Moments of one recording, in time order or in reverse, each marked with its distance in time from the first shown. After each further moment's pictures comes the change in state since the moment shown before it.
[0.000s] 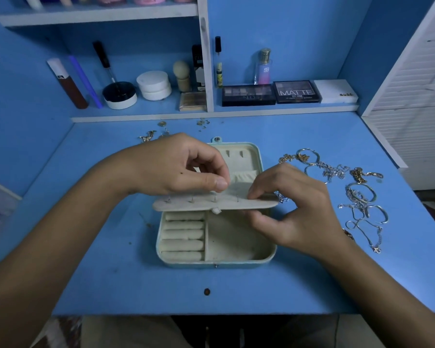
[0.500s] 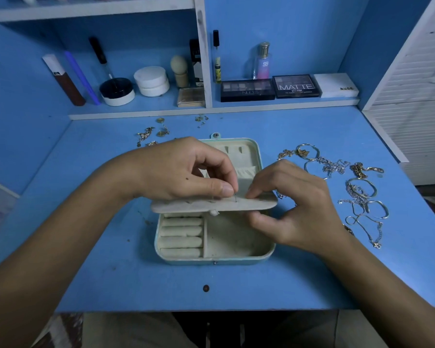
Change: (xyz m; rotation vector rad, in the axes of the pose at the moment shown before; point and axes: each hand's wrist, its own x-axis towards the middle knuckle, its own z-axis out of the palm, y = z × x) left_hand 0.005 0.001 0.009 0.007 -0.082 0.042; right_hand -0.001 0.000 -0.001 -0.007 -0.011 -0.029
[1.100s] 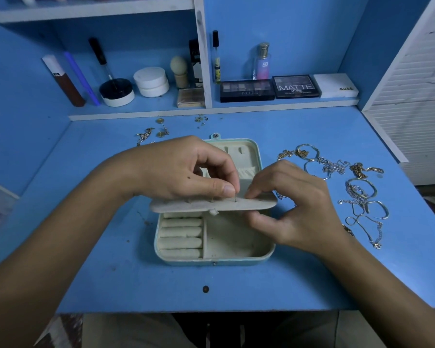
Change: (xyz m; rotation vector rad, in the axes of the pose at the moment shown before) left_hand 0.001 0.005 -0.002 0.051 -0.032 0.012; right_hand 0.000 0.002 0.001 -0.008 0.002 -0.005
